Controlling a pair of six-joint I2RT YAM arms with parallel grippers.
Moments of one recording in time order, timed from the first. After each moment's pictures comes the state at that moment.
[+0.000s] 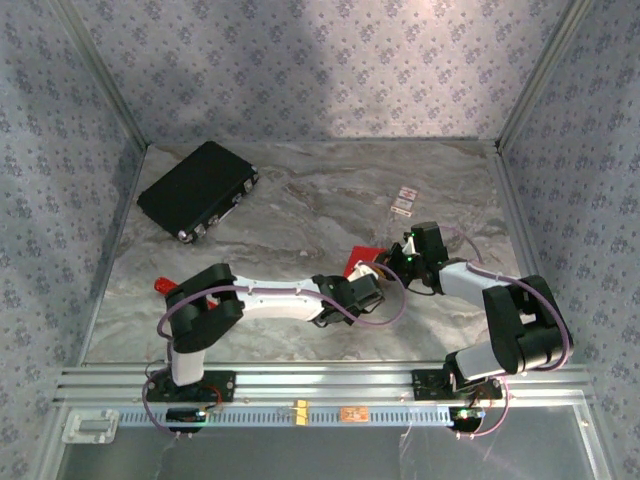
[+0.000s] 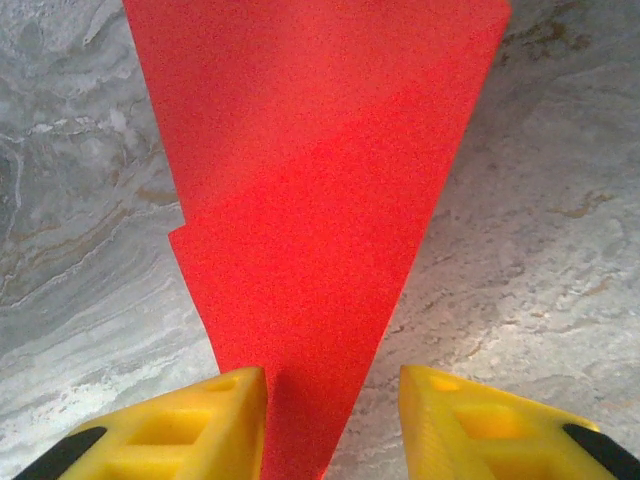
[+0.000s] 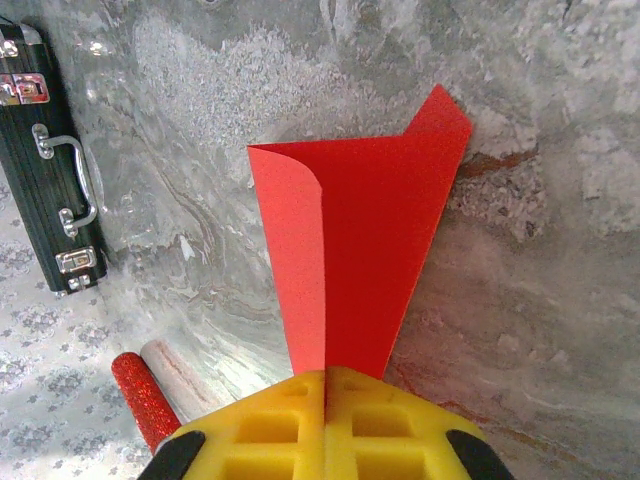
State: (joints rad) left arm -1.24 1.88 1.18 -0.45 -0.42 -0.42; right arm 0.28 1.43 0.54 0.05 -0.54 1.01
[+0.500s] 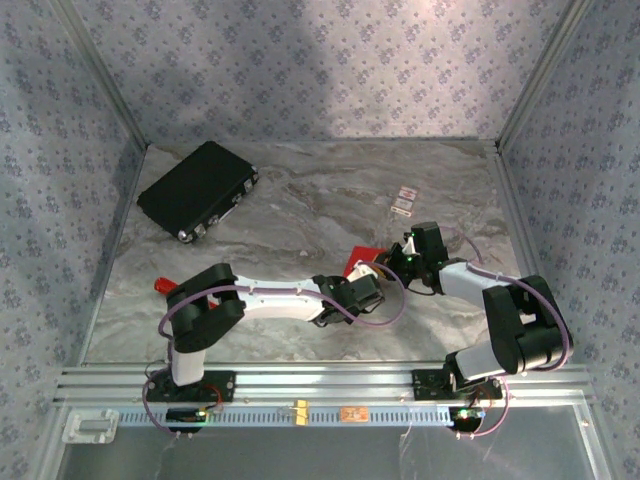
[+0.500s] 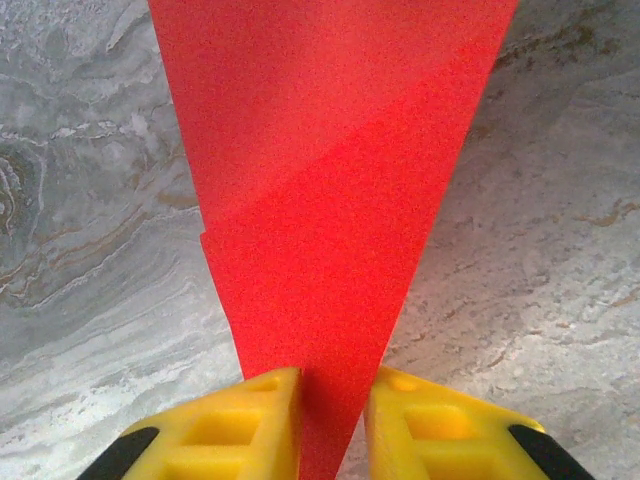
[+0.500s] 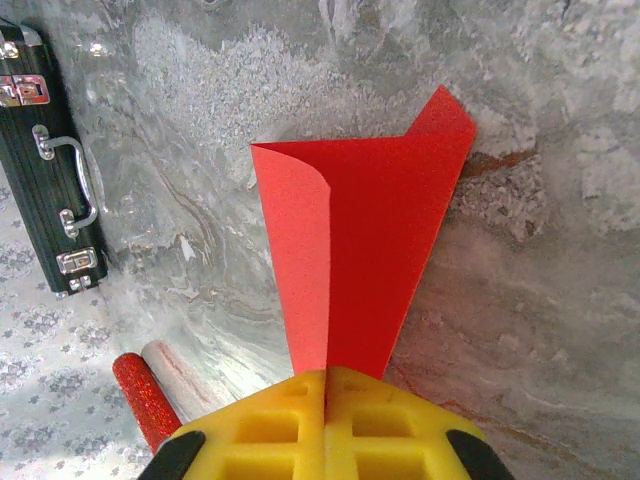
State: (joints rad) left arm -1.24 1.88 1.18 -0.45 -0.45 -0.41; right arm 0.28 1.43 0.54 0.05 -0.54 1.02
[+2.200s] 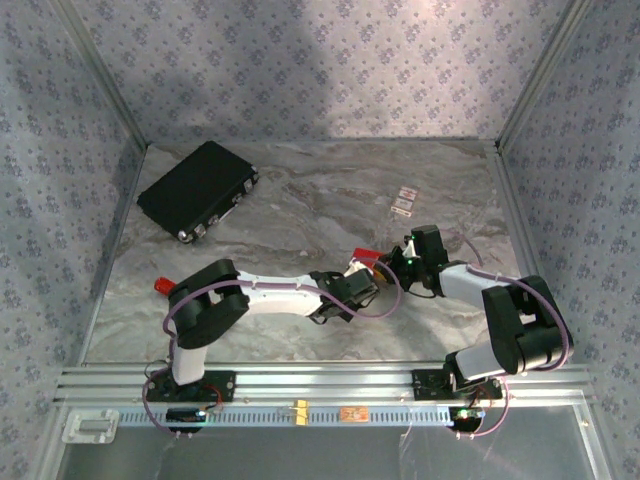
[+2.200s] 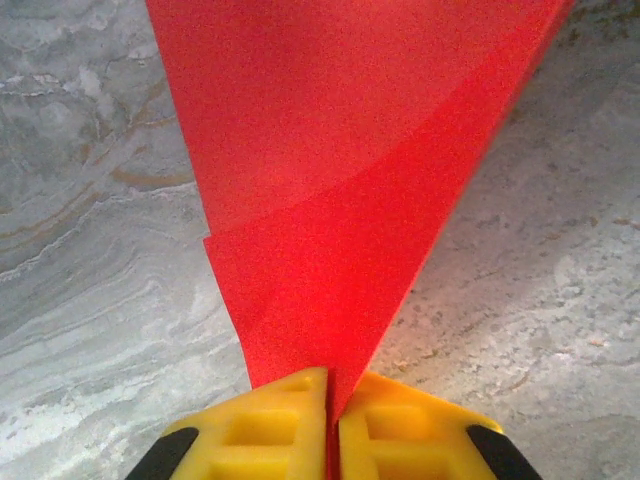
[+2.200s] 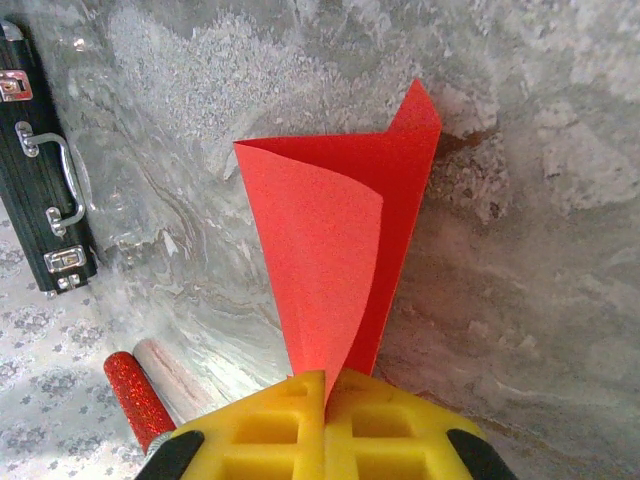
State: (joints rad) left arm -1.19 1.90 1.15 -0.40 -0.34 -0.45; right arm 0.27 1.43 0.52 0.05 -0.54 1.01
